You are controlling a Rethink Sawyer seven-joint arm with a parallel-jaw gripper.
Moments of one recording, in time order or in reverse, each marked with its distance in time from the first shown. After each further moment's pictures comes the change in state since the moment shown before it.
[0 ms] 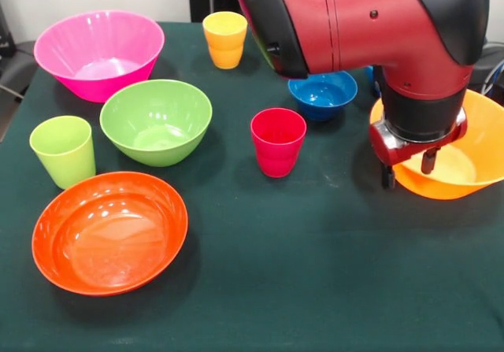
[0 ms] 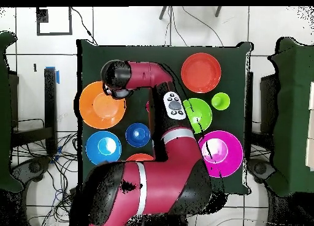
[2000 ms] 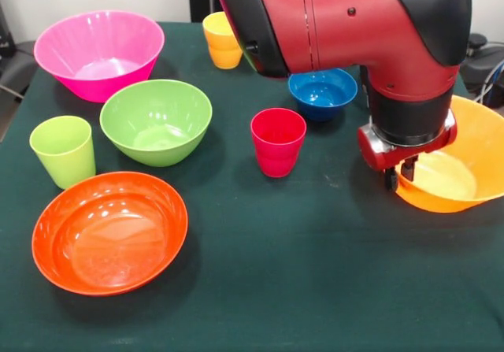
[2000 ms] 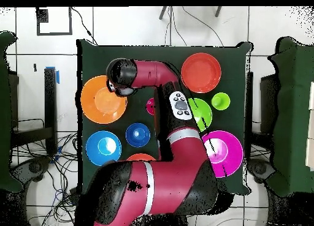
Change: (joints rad) arm -0.026 -0.004 0.007 -0.002 0.000 -0.026 0.000
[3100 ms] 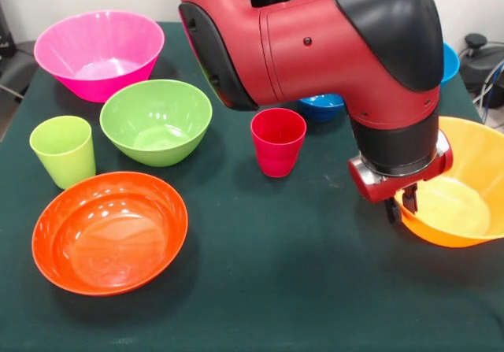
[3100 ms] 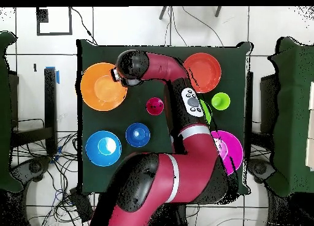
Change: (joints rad) arm -0.088 0.065 0.130 -0.094 -0.029 0.000 -0.064
